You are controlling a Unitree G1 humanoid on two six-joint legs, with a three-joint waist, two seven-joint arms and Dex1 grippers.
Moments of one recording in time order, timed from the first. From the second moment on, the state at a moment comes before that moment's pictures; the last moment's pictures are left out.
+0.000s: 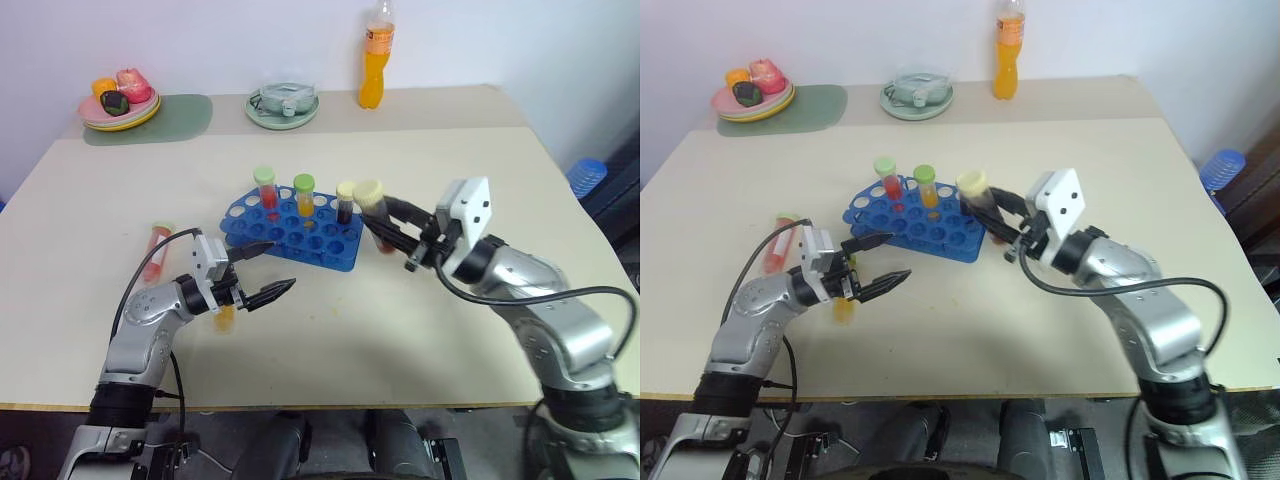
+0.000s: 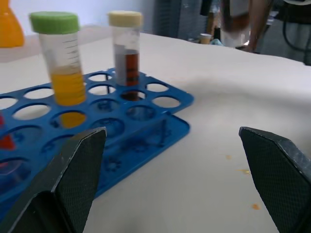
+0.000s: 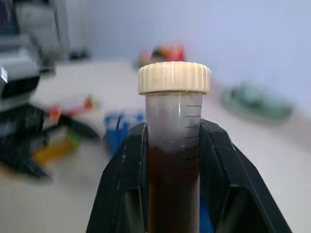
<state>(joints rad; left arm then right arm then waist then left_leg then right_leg) -0.23 0.47 0.03 0.10 -0.46 0.01 -1.06 -0.37 -0.43 0.06 -0.39 0.43 0.30 0.55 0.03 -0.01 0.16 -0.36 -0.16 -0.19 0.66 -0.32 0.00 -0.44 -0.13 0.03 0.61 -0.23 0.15</state>
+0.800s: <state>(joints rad) -0.25 0.49 0.09 0.17 -0.45 -0.03 -1.08 -0.43 -0.07 0.16 0.14 0.24 -0.10 0.55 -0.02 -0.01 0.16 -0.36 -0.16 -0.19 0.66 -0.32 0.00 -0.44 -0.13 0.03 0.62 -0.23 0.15</state>
